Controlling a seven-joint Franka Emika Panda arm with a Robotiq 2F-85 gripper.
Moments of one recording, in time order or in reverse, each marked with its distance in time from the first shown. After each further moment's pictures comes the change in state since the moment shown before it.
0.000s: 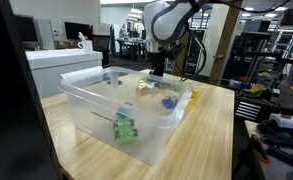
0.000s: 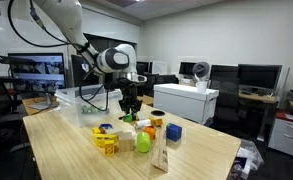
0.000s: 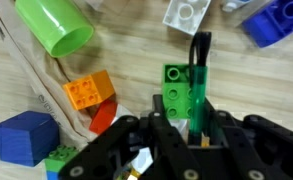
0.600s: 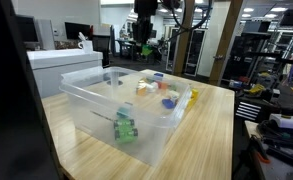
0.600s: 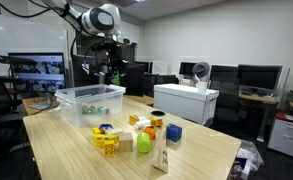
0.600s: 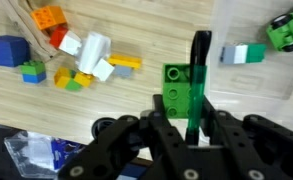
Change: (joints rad) arm 0.080 -0.270 0.124 0.076 0.133 -0.208 -0.009
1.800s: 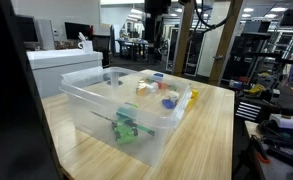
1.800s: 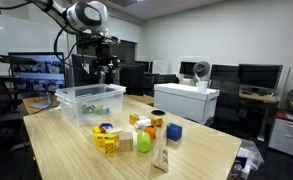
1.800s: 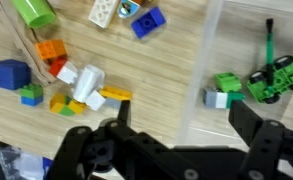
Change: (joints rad) arm 0.042 -0.128 -0.005 -0.154 -0.069 -0.063 0.001
